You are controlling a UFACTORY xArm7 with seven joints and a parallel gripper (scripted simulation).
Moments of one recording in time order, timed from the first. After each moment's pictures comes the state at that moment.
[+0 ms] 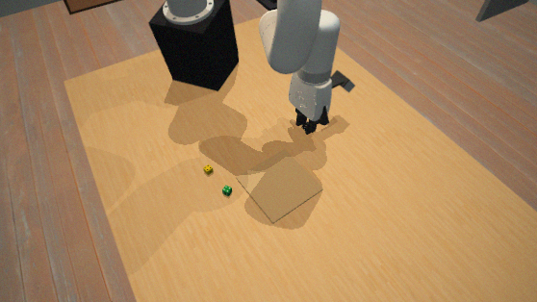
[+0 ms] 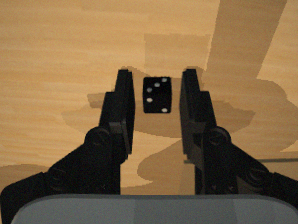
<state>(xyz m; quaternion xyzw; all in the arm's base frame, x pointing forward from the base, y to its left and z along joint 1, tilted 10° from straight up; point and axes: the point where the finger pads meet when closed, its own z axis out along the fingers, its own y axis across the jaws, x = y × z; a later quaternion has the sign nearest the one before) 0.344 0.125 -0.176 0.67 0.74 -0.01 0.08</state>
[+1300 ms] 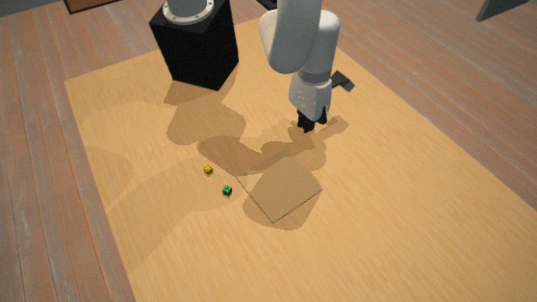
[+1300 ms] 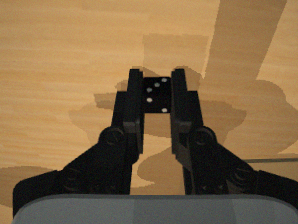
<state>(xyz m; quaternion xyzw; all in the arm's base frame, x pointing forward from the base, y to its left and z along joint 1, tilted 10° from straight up) 0.344 0.125 -0.176 0.67 0.74 -0.01 0.08</state>
